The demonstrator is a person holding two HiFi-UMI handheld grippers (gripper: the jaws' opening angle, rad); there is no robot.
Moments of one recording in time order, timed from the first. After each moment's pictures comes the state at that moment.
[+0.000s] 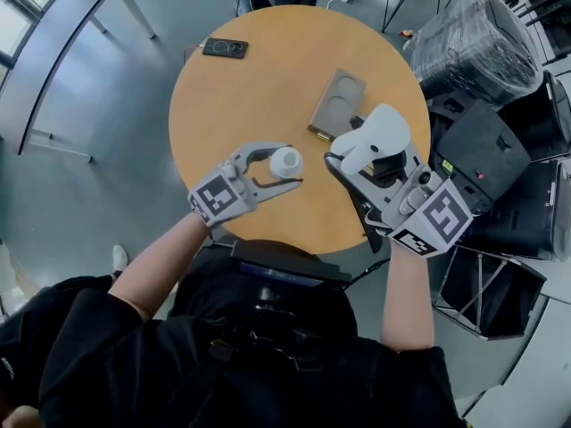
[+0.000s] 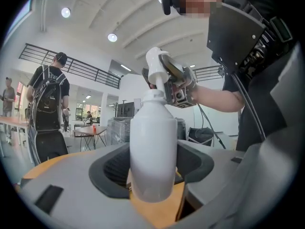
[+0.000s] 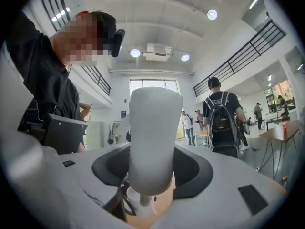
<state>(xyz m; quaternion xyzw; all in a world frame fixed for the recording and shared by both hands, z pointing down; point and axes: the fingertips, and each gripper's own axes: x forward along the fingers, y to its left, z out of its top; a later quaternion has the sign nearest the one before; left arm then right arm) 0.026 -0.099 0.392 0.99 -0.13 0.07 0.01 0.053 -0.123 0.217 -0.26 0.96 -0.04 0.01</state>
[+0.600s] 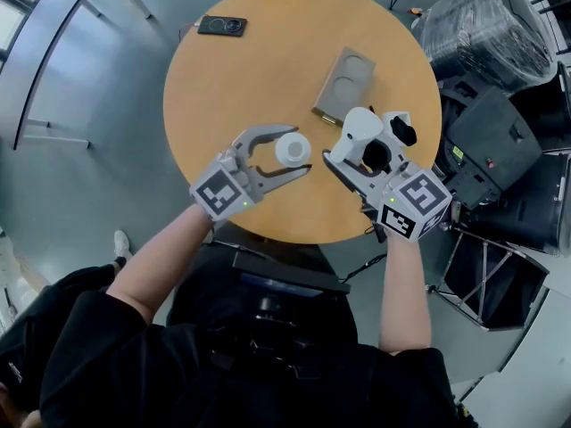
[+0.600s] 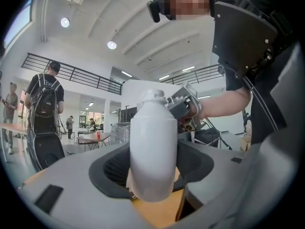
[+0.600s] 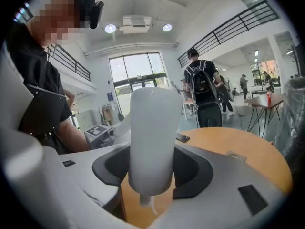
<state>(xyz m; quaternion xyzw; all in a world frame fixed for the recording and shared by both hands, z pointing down) 0.034 -0.135 0.412 0.99 -0.15 0.03 -0.02 0.070 -0.160 0.380 -0.30 0.93 -0.19 -0.12</state>
